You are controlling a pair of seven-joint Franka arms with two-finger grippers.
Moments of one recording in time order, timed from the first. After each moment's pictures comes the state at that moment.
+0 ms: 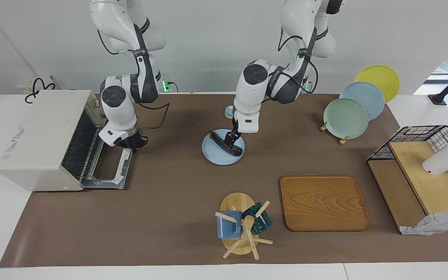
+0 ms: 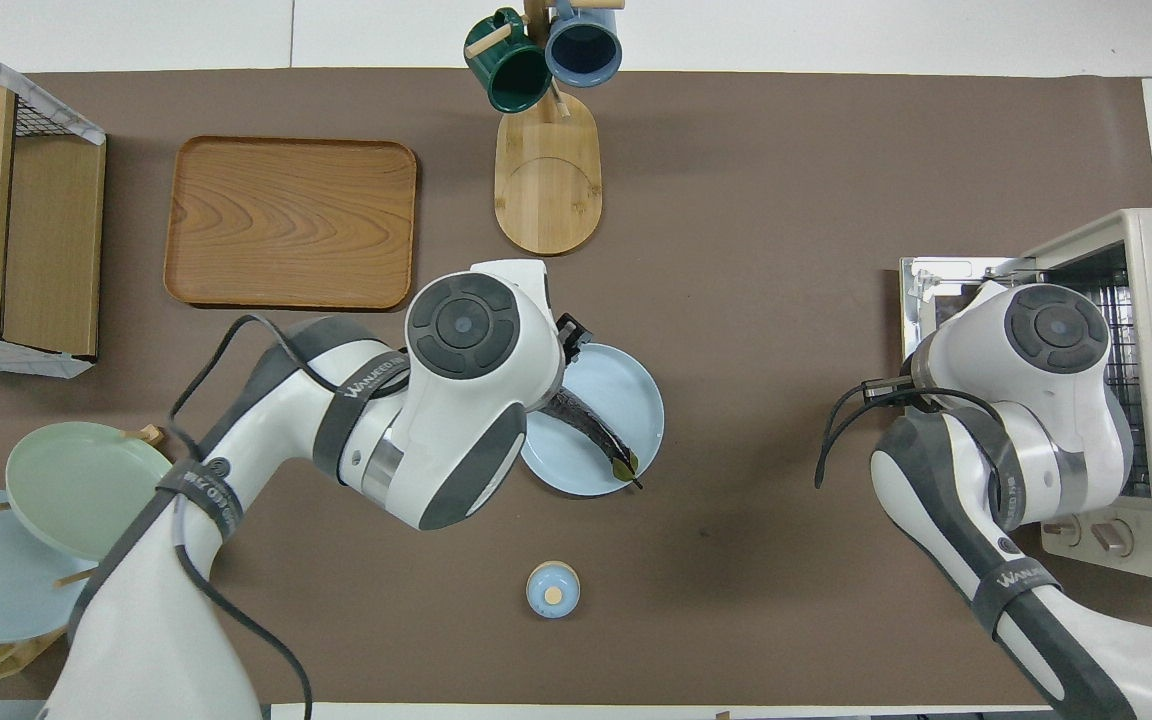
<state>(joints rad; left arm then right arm) -0.66 0.31 -0.06 -1.84 -0.09 2.19 -1.44 0.12 0.08 -0.05 -2.29 -0.14 2.29 0.09</state>
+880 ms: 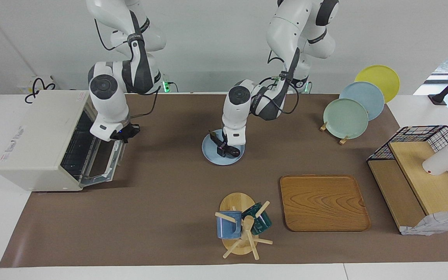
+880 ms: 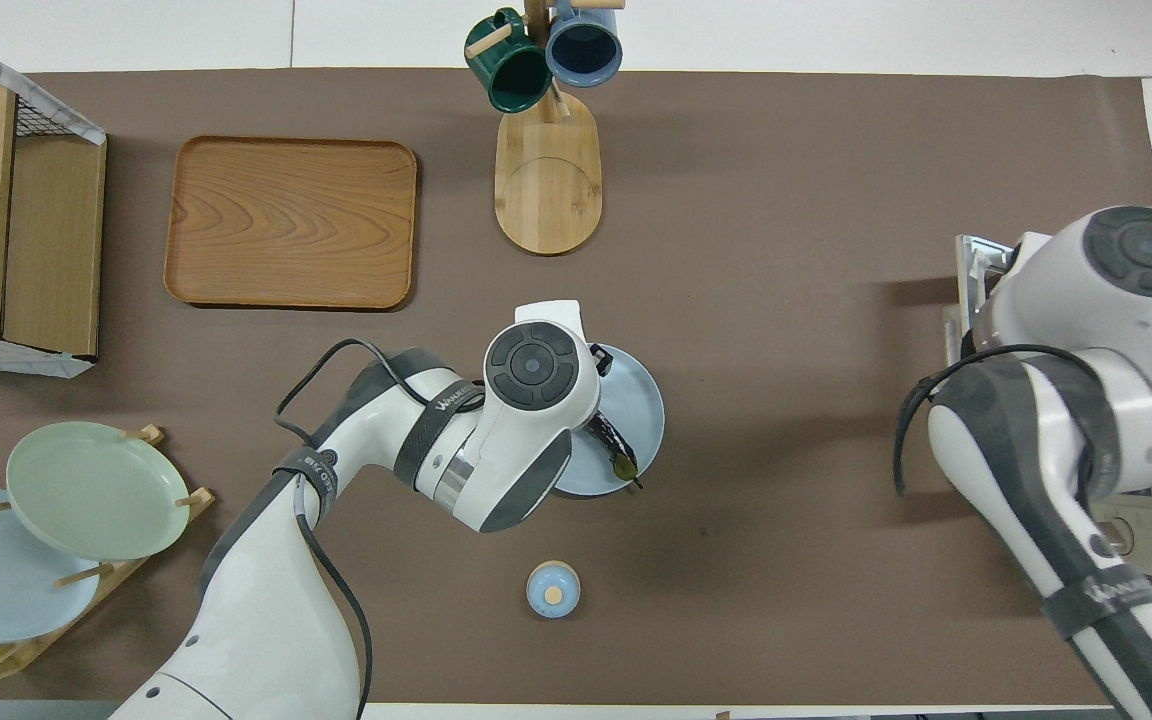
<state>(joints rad) -0.71 0.40 -0.05 -1.88 -0.09 2.31 -1.50 0.05 0.01 -0.02 -2.06 -0.18 1.89 -0.25</state>
